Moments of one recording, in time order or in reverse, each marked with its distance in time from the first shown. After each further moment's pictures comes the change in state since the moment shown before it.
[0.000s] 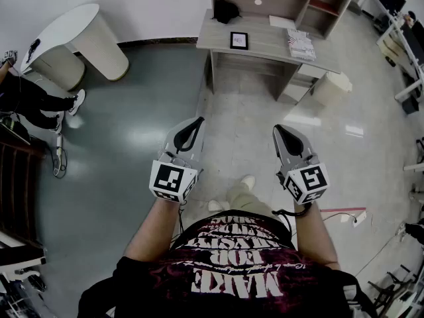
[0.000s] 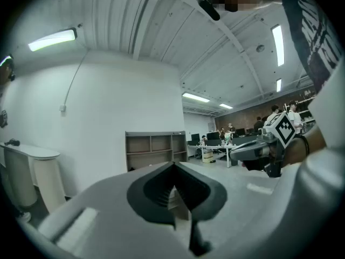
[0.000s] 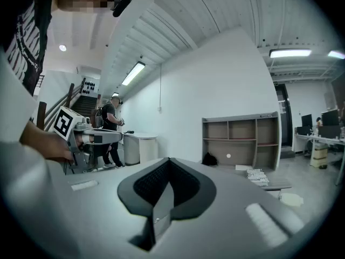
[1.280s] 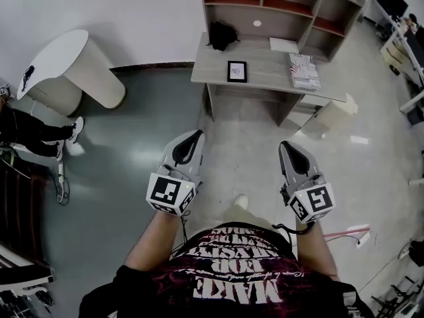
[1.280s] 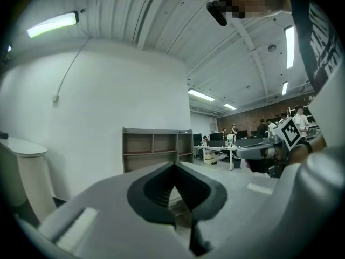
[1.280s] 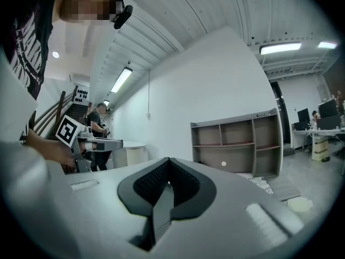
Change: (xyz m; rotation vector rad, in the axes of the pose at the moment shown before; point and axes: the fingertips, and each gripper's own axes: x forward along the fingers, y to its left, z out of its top) left arm 0.156 0.084 0.009 -0.044 0.026 -0.017; right arm 0.107 -0.116 0.032 0.075 -0.083 -0.037
